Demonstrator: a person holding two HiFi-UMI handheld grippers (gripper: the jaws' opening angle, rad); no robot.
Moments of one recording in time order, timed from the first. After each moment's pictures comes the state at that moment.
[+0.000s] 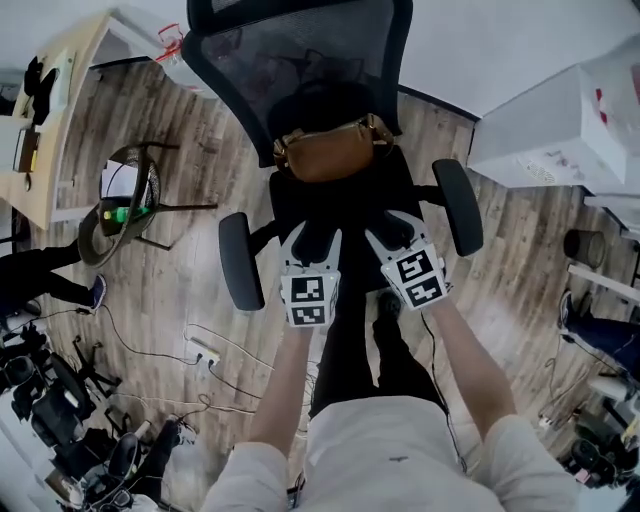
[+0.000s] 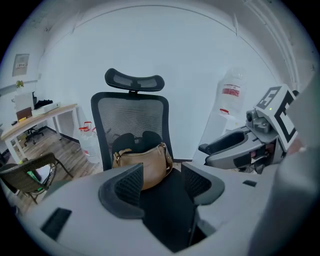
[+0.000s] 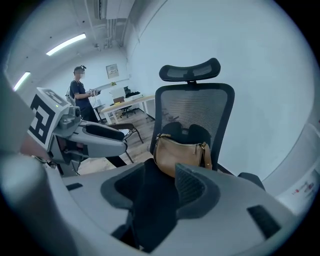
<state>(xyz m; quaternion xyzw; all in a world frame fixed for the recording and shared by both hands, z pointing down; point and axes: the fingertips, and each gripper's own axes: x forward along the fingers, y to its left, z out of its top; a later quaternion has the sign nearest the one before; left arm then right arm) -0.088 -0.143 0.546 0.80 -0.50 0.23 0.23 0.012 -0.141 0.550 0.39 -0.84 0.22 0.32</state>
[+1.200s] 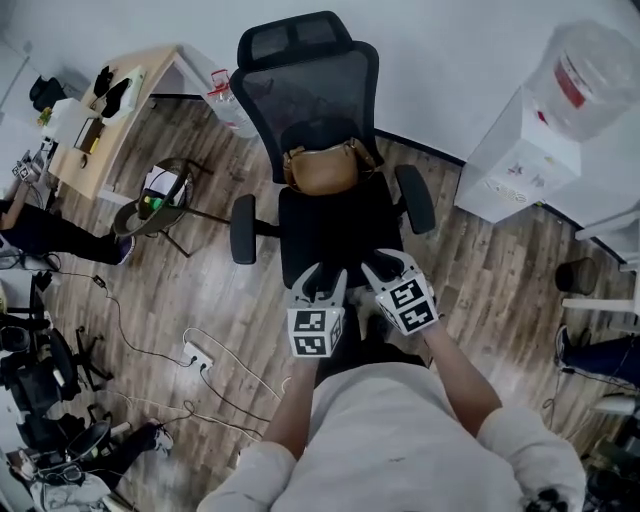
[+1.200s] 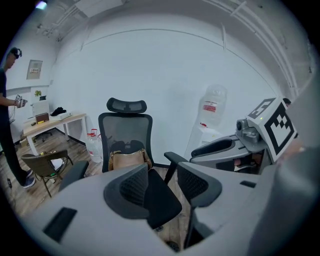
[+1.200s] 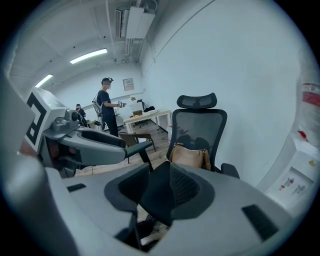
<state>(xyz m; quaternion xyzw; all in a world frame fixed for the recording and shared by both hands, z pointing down) -0.001 0.061 0.406 0.80 -0.54 0.18 0.22 0.074 0.043 0.421 0.36 -0.88 0.17 0.26</state>
